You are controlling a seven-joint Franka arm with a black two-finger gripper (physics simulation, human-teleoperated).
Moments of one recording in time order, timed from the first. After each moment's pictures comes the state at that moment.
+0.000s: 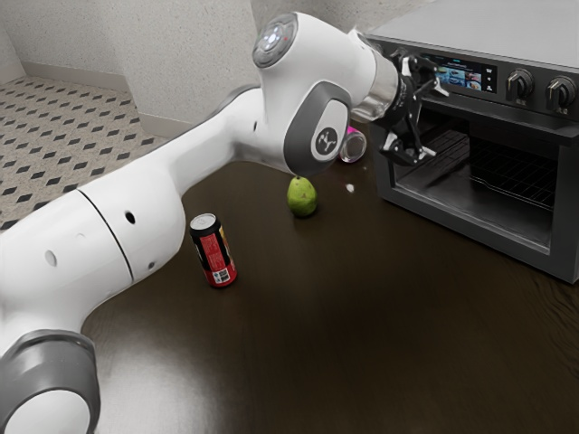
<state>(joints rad) 0.00 0.62 -0.22 -0.98 0.06 2.45 -1.73</state>
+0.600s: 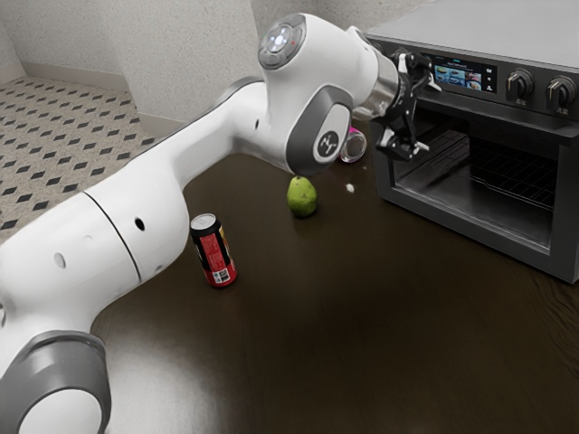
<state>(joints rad) 0.00 0.66 -0.21 -0.92 0.16 2.45 -1.77</state>
